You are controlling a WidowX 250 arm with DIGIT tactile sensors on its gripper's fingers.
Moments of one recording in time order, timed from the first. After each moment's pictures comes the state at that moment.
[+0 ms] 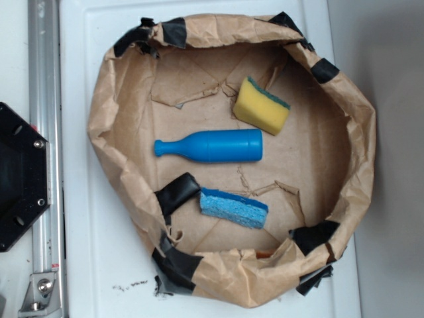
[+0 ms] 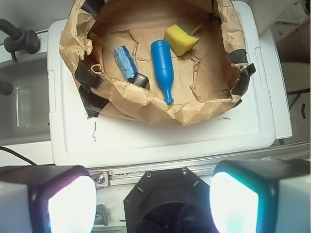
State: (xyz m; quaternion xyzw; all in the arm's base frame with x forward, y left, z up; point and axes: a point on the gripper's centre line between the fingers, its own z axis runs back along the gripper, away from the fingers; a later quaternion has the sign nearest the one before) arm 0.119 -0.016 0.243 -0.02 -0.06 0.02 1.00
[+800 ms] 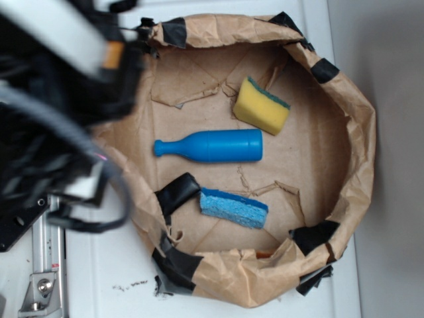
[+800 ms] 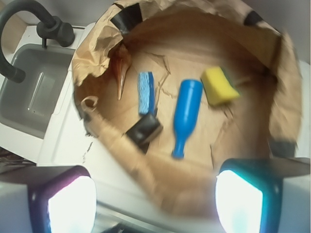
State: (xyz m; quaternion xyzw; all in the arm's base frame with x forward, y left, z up) arm 0.200 0.016 0.179 -0.09 -0.07 -0.16 0.98
